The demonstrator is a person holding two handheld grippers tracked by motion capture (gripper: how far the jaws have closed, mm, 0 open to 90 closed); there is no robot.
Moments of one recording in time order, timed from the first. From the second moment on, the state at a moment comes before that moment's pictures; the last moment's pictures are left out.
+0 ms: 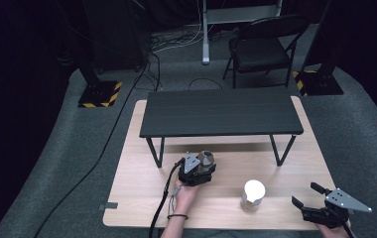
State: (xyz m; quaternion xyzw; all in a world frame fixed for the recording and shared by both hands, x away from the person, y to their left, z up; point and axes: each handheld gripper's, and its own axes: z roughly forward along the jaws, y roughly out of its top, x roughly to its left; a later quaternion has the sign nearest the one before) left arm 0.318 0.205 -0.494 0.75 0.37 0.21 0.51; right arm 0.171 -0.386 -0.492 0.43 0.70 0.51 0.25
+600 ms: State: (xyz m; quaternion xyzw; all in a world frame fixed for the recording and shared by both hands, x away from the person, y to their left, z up) left arm 0.302 0.219 -0.474 0.74 0.35 0.20 0.54; right arm 0.172 -0.385 -0.492 0.42 0.71 0.51 0.25
